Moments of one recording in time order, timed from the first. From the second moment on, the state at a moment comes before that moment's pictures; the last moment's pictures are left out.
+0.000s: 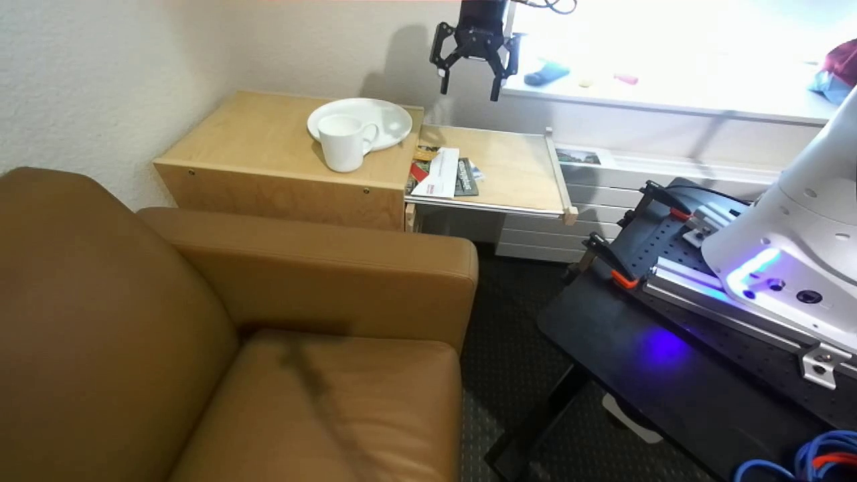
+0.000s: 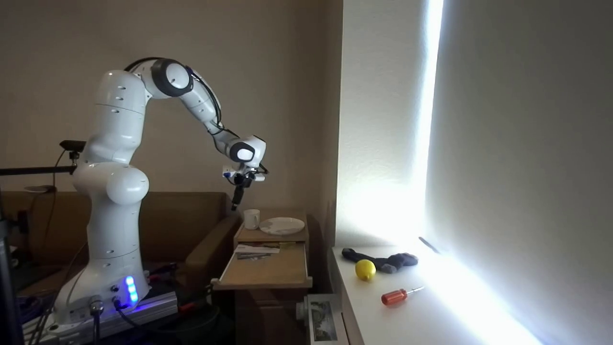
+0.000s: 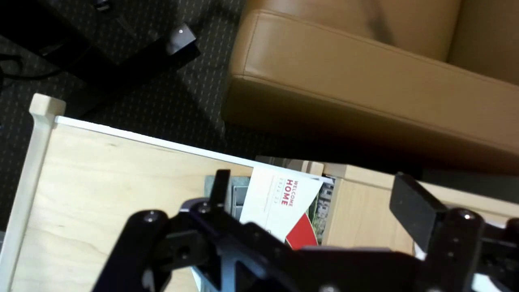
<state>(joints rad) 0.10 0.21 0.06 -2.17 0.40 2.19 0.50</state>
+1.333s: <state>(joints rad) 0.06 0.43 0.03 -1.97 0.73 2.23 0.82</state>
